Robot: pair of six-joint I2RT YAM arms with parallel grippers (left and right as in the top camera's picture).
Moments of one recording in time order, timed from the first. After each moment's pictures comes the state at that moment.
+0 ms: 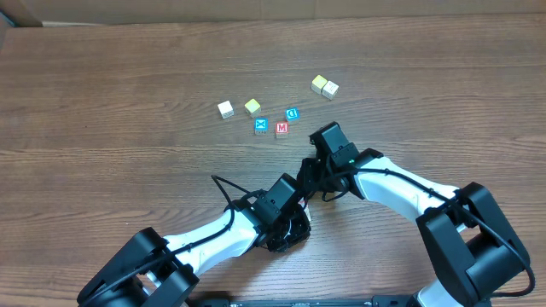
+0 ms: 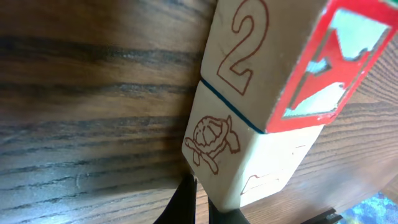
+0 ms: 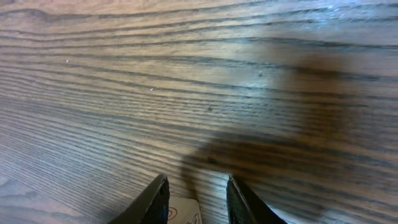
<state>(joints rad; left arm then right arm) -0.80 1.60 0.65 -0.21 0.35 -1.28 0.55 1.77 0.92 -0.32 -0.26 0.62</state>
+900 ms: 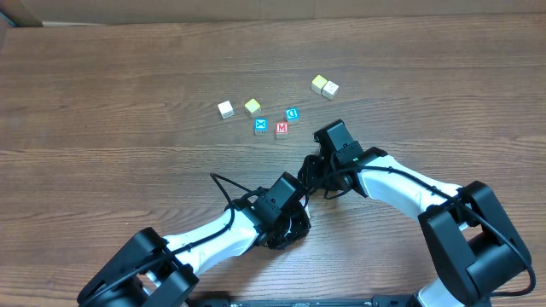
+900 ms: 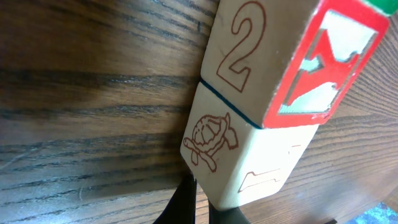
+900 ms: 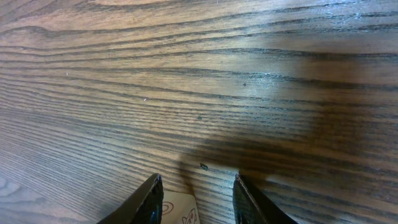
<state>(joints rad) -0.80 1.60 0.66 -0.21 0.31 -1.28 0.52 1.78 0.92 -0.31 -0.28 0.65</state>
